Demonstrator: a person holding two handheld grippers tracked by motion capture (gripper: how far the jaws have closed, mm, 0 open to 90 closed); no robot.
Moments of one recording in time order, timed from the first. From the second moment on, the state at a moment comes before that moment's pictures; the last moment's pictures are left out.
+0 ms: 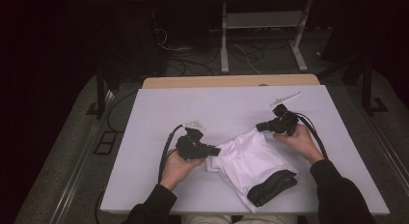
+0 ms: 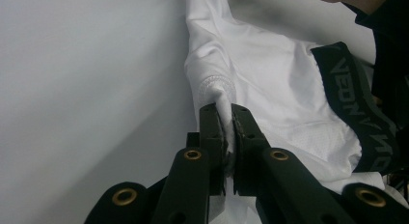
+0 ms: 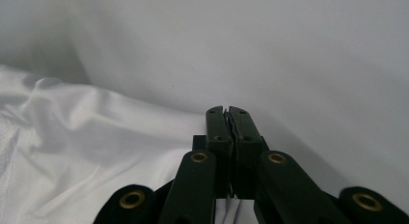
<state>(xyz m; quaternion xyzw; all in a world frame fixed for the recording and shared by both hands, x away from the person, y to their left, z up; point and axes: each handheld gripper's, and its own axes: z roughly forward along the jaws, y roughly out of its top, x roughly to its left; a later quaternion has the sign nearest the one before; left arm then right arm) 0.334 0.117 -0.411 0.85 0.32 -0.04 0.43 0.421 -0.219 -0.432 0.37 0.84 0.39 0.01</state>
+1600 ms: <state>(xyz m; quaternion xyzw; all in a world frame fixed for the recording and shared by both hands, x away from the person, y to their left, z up) 0.486 0.131 -0.402 0.83 0.38 0.03 0.41 0.485 -0.214 -0.431 0.47 0.77 0.41 0.06</state>
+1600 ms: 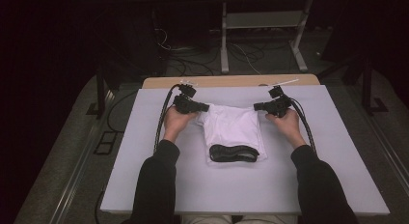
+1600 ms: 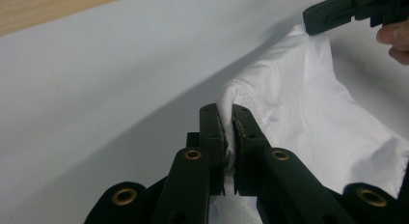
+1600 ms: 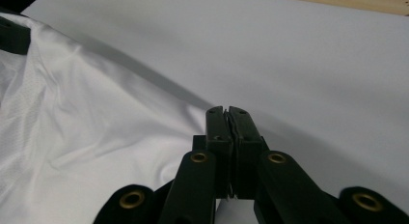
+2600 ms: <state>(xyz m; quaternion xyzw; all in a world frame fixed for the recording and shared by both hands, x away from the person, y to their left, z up) 0.482 0.138 -0.412 0.80 0.40 0.03 0.44 0.478 -0.221 -0.423 0.44 0.78 0.44 0.09</state>
